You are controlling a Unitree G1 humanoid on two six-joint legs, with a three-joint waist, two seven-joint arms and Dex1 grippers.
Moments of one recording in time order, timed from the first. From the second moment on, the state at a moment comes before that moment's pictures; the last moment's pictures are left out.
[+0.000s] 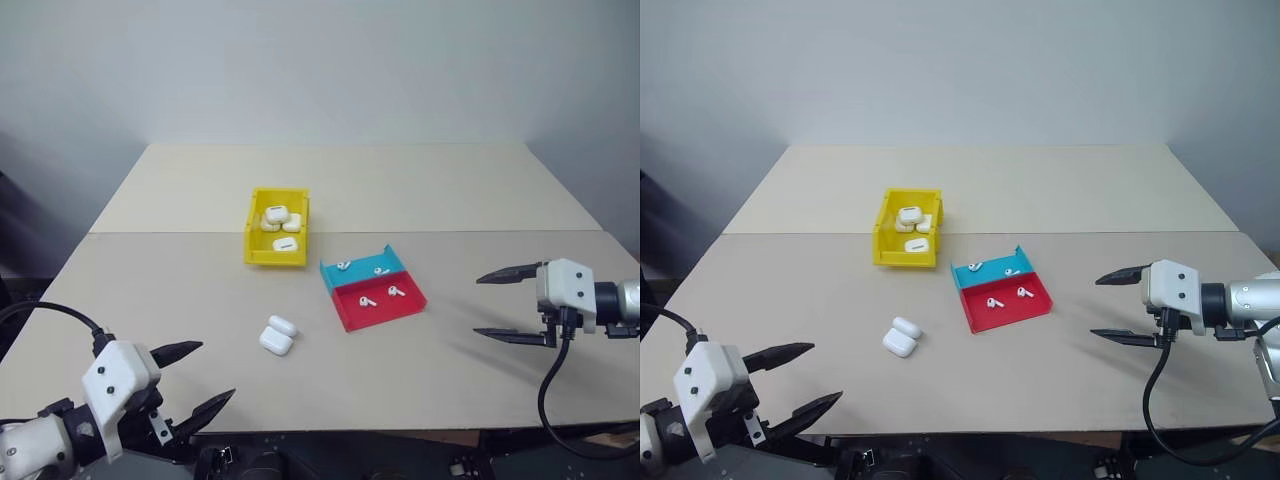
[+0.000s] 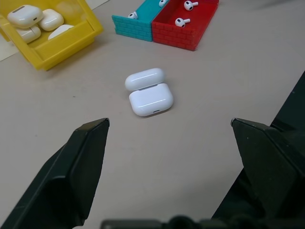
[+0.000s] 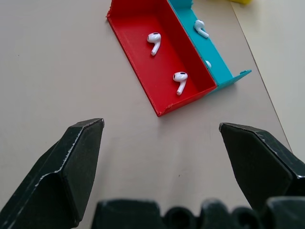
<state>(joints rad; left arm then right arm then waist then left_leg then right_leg) 0.61 0.73 0.62 -0.93 -0.63 0.55 -0.82 -0.26 -1.05 -0.18 0.10 0.33 -0.11 1.37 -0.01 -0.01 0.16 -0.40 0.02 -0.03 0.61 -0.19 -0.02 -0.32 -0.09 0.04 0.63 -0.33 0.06</state>
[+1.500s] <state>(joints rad) -0.59 1.17 -0.48 -0.82 -1.96 0.87 0.95 -0.15 -1.08 -0.22 0.01 0.29 -0.05 1.30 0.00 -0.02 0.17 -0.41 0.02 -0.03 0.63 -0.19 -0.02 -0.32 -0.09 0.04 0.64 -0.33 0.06</state>
